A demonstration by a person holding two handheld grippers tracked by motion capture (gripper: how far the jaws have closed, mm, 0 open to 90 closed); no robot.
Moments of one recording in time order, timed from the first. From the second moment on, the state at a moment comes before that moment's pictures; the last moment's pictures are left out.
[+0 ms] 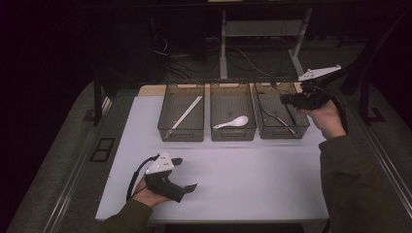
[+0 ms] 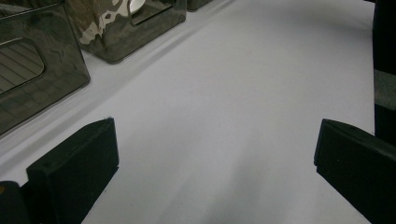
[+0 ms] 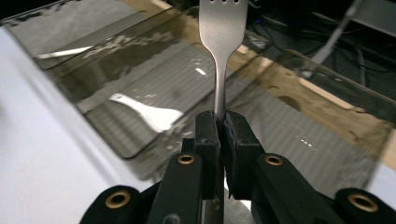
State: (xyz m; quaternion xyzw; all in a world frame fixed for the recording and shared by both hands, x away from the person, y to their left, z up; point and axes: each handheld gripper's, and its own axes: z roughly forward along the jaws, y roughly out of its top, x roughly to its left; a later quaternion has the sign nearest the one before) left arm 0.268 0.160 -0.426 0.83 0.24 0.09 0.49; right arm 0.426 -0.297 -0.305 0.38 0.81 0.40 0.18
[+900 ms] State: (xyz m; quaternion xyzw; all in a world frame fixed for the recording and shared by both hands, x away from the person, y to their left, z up) left arm 0.267 0.160 -0.426 0.84 0.24 0.09 0.48; right arm 0.447 -0.341 -0.344 0.46 0.78 0.38 0.21
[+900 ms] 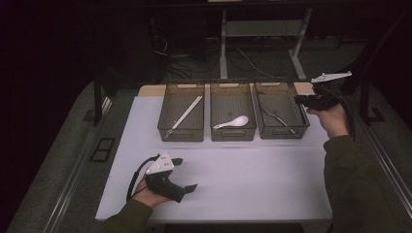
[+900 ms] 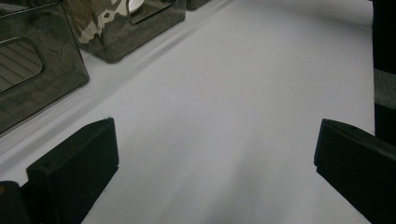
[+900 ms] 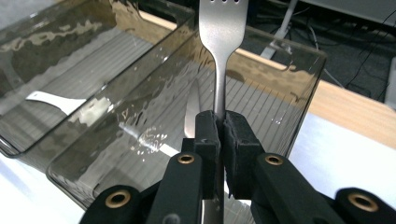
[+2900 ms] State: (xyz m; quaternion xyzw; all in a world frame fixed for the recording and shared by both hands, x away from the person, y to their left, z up) left arm 0.267 0.158 -0.426 0.84 0.24 0.09 0.48; right arm 0.461 -0.322 -0.395 0.47 0.81 0.30 0.17
